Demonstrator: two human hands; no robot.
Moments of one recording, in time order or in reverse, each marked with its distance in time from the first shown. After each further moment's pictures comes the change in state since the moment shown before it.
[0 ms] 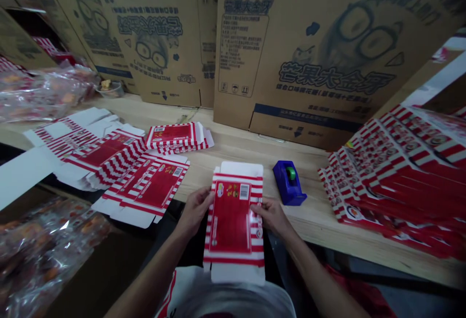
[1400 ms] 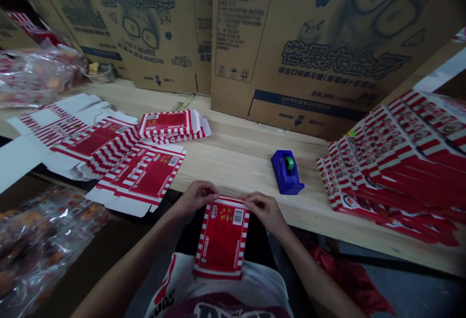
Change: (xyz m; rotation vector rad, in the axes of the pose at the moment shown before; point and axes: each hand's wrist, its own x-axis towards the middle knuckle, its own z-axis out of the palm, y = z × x) left_hand 0.022 0.002 -0.025 0.542 -0.216 0.010; right_hand -0.017 0.003 0.005 -0.274 0.059 -0.185
